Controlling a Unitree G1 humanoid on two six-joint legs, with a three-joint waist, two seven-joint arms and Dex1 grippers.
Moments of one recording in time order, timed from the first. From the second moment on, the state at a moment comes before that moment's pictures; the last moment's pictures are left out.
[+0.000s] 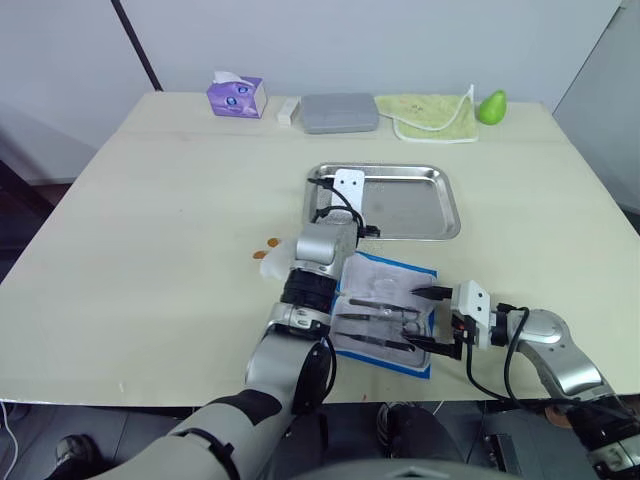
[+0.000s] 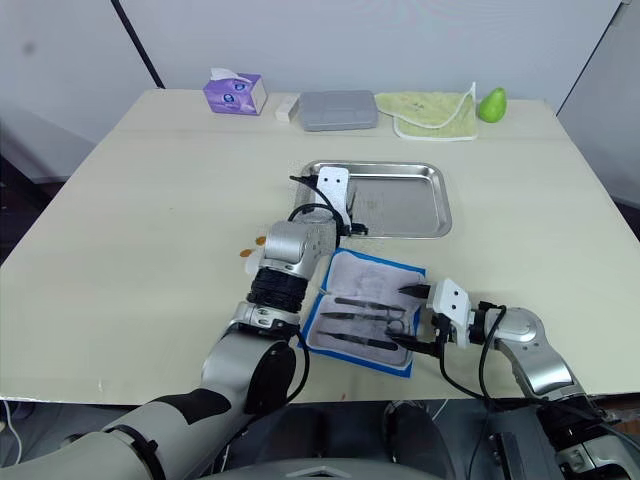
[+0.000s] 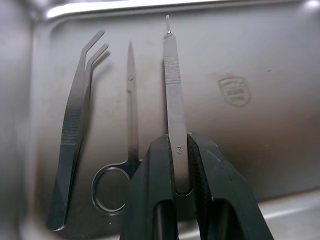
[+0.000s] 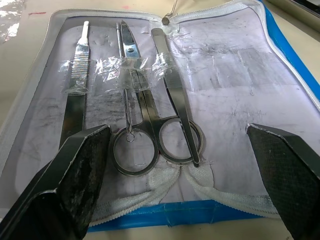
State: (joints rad) left arm -0.90 -0.14 0.07 0.46 -0.02 0.88 0.14; right arm -0.11 -0.58 0.25 0.08 0.26 -0.05 1.02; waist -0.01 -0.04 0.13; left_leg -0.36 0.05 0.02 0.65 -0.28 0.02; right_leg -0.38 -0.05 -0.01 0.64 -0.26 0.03
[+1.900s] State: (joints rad) left arm -0.48 0.59 -0.01 -0.03 -0.54 0.51 -1.27; right arm -0.10 -0.55 0.24 0.10 0.26 -0.08 1.03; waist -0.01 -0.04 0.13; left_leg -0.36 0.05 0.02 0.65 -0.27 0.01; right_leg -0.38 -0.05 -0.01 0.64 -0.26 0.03
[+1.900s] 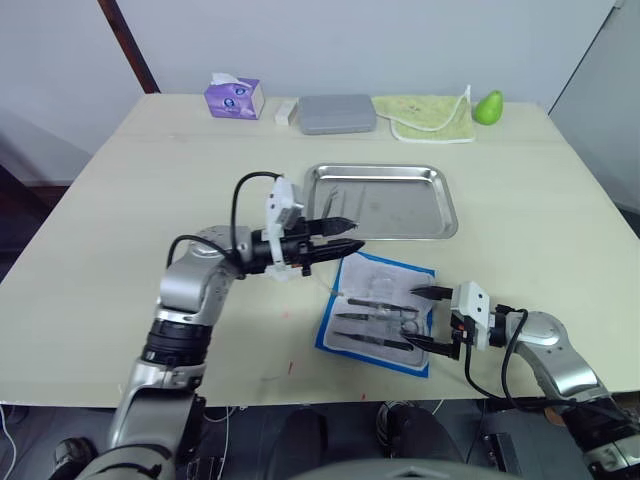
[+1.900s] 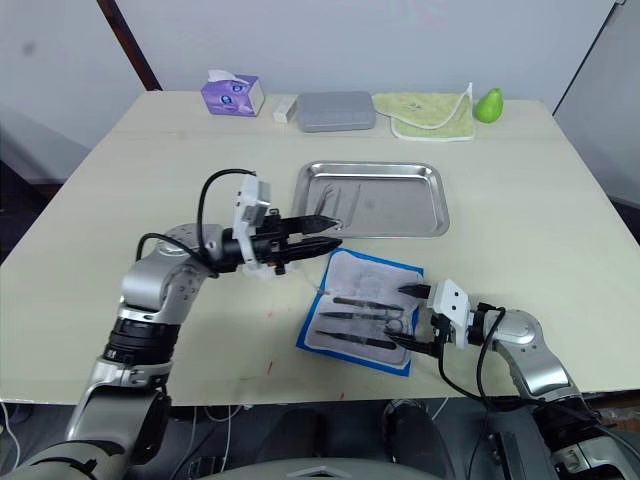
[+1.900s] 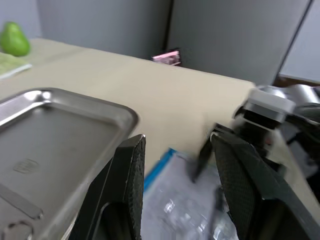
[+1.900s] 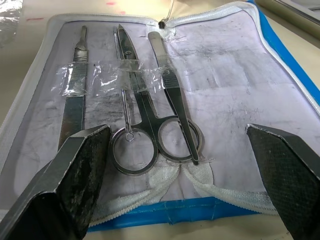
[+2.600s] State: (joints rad) left arm -0.35 0.89 0.11 0.09 -0.55 0.39 -1.53; right arm -0.07 -0.58 0.21 0.09 0.28 -0.09 1.04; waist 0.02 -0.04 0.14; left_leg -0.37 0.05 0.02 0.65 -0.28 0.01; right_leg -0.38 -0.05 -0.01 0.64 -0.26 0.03
